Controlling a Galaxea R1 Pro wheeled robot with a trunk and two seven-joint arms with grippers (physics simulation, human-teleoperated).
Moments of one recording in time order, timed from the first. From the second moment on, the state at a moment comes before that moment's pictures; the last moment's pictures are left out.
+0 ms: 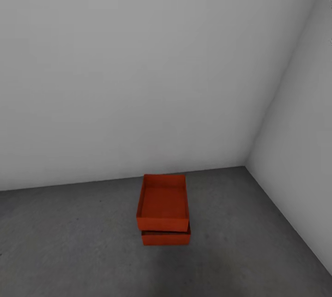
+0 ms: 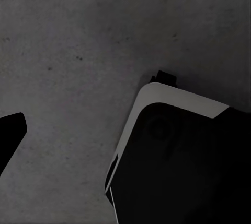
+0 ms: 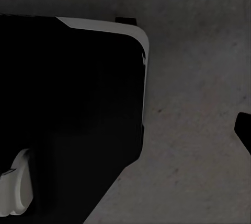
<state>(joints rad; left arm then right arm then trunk) -0.36 0.02 -0.25 0.00 0.56 0.00 0.24 -0.20 0.00 0.21 0.03 -0.16 -0.11 -0.04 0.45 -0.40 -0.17</state>
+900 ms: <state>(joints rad) -0.19 0.02 -0.25 0.00 0.57 -0.11 -0.04 -0.20 0.00 0.21 0.03 -0.17 -0.11 -0.04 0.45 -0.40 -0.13</state>
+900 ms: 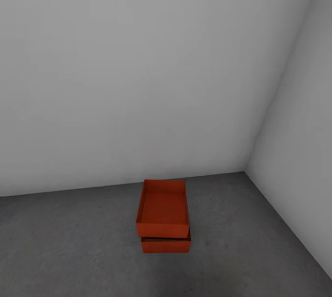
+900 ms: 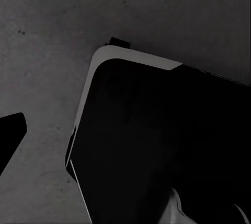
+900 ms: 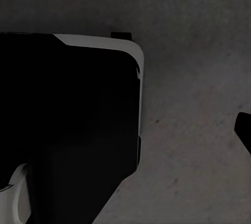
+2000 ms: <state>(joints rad) -0.19 0.02 -0.25 -0.01 0.56 -0.13 -0.04 -0.20 0.00 0.21 0.03 -0.17 -0.11 -0.04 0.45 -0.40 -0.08</state>
